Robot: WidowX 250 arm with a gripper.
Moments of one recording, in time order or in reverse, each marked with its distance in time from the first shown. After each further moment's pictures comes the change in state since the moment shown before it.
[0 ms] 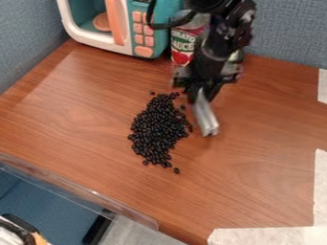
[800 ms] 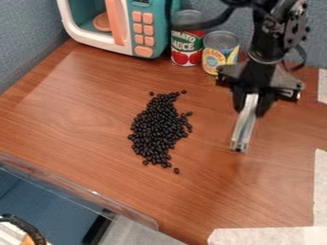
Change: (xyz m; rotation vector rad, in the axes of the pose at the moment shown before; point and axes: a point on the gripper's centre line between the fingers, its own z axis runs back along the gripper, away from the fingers) arm -0.064 -0.041 0.053 -0.249 0.043 -0.552
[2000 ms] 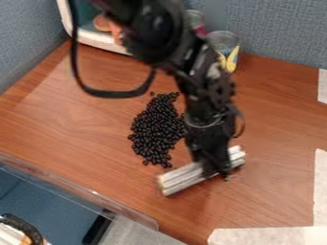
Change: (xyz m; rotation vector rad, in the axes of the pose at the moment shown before) arm -0.088 0.041 -0.023 -0.143 0.039 -0.680
